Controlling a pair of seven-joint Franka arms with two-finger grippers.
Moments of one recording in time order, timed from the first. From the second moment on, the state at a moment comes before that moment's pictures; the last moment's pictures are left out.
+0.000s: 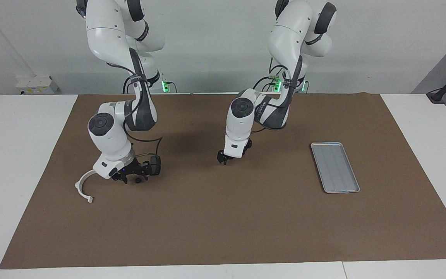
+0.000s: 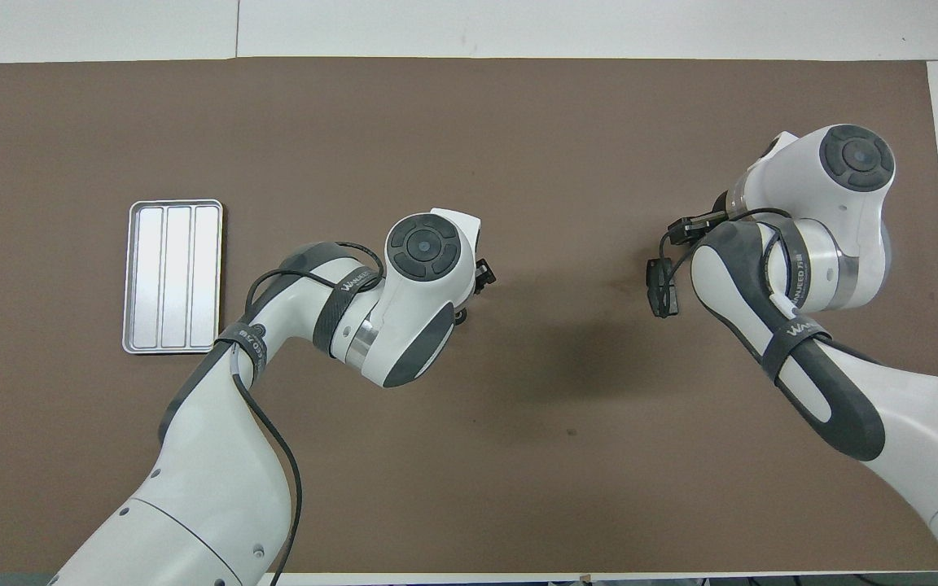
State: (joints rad) left arm -0.59 0.49 -0.09 -1.76 -0.02 2.23 -1.11; right arm 0.07 0.39 -0.01 -1.88 0.01 2.29 -0.09
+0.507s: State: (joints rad) left arm -0.60 0.49 -0.09 -1.78 -0.02 2.26 -1.12; right arm 0.07 0.39 -0.01 -1.90 0.01 2.29 -0.09
